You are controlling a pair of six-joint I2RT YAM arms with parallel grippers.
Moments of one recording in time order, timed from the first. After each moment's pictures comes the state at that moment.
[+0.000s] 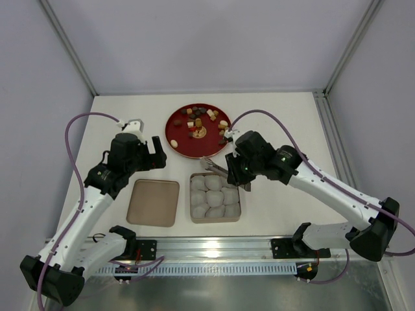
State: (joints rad) left arm -0.37 0.92 0.93 -0.63 -0.11 -0.38; right arm 0.82 1.25 1.21 -0.85 -0.04 0.35
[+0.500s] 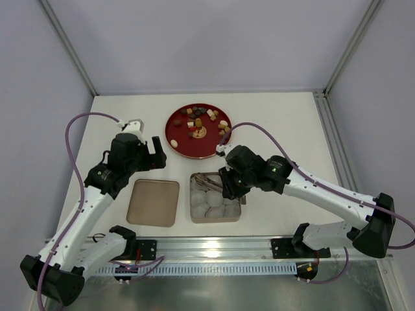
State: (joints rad) left arm -0.37 0.92 0.93 -0.63 -0.11 -0.38; right arm 0.96 1.24 1.12 -0.84 -0.03 0.44
